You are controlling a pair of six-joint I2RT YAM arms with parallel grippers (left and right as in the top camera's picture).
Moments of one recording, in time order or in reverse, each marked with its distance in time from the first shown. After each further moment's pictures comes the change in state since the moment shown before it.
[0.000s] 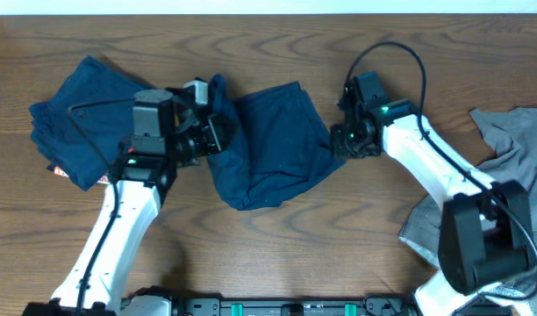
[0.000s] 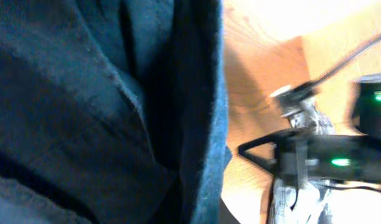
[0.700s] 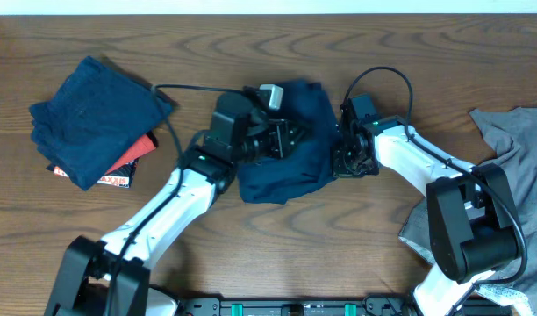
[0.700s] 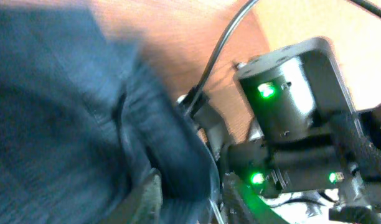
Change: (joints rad) left arm -0.330 0.204 -0.004 0.393 -0.063 -0.105; right arm 0.008 0.056 -0.107 0.040 0.004 0.035
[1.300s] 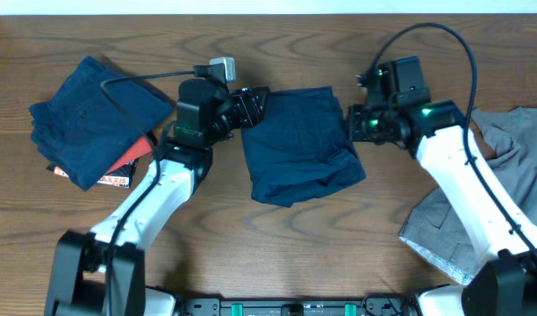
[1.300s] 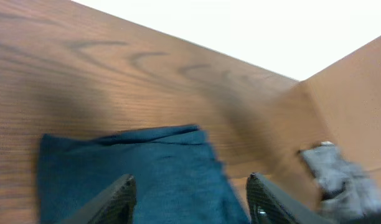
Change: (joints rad) left arm 0.183 0.051 -0.001 0.112 -0.217 0.044; right arm -0.035 -0.298 0.175 -0.057 -0.171 -0.042
